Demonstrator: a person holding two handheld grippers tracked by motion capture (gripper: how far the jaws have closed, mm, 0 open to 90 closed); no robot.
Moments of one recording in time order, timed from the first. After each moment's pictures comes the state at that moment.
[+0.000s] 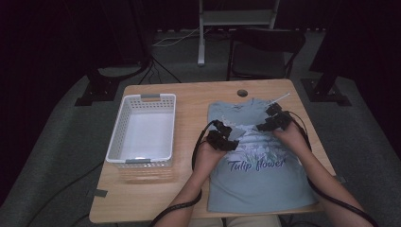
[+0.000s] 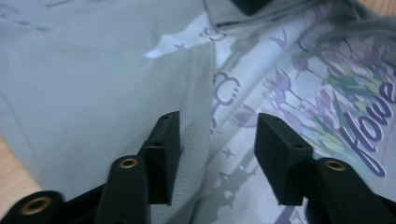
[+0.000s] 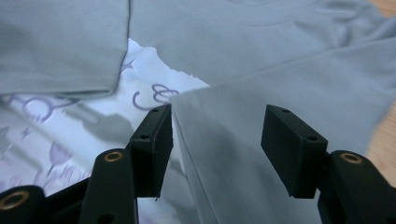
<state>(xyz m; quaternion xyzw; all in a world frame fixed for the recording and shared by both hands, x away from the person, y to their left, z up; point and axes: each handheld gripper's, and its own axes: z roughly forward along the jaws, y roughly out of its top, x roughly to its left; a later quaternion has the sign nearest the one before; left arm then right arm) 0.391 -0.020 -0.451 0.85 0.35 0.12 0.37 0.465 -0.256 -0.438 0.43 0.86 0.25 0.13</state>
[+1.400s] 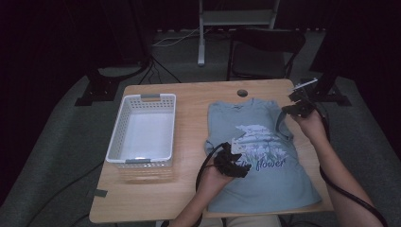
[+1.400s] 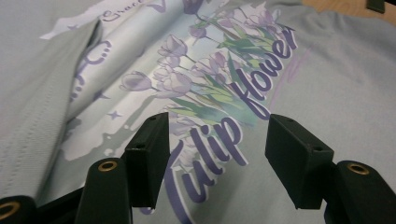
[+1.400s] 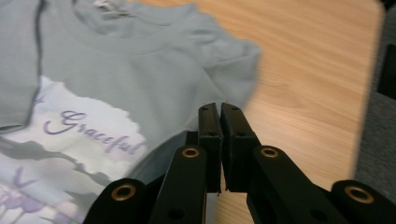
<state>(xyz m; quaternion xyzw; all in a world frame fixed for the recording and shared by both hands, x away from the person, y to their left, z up) 0.320 -0.036 -0.467 0.86 0.29 0.09 0.40 0.474 -0.323 -0.389 0.50 0.81 0.25 0.19</state>
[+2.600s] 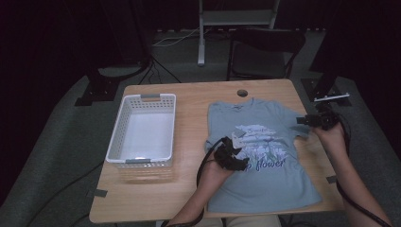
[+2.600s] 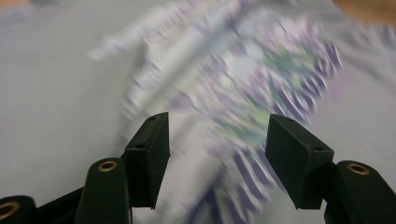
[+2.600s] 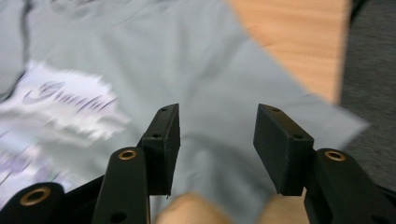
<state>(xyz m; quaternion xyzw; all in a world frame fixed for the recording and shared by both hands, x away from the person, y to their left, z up) 0.343 -0.037 -0.452 0.86 0.31 0.15 0.39 0.439 -0.392 -0.422 0.55 0.76 0.32 0.15</state>
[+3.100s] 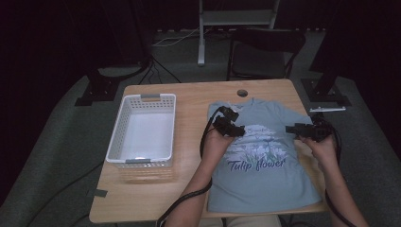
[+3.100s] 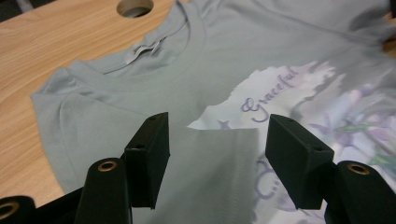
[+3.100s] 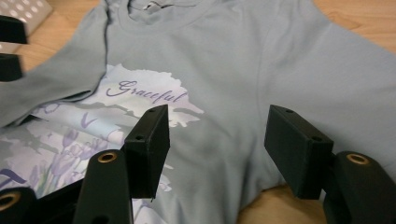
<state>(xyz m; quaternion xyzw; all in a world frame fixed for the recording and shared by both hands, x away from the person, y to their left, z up) 0.426 -0.046 -0.424 0.83 0.38 0.18 0.35 0.412 -0.373 -0.444 0.53 0.73 0.41 0.10</state>
